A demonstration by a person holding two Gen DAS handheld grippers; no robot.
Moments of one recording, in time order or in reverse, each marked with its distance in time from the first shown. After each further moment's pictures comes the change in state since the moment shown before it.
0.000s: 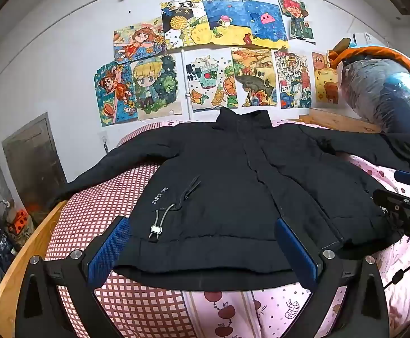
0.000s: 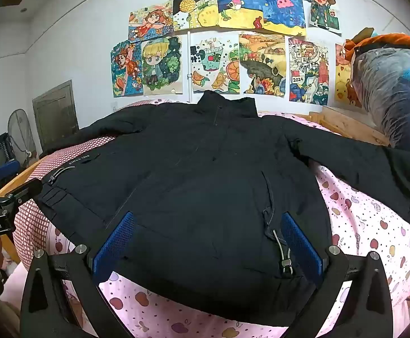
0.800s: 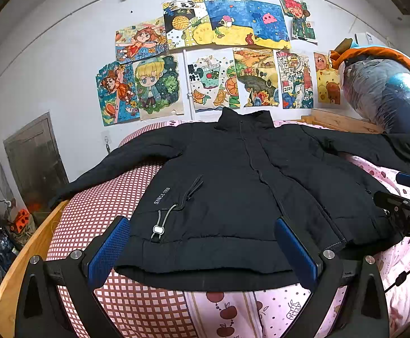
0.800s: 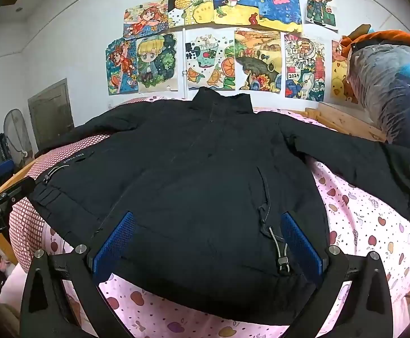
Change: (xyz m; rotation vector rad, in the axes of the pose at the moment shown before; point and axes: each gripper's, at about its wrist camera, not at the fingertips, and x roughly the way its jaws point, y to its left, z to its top) left arm 0.000 0.000 0.000 0.001 -0.001 0.004; right arm 0.002 0.003 -0.001 0.003 0.007 -0.013
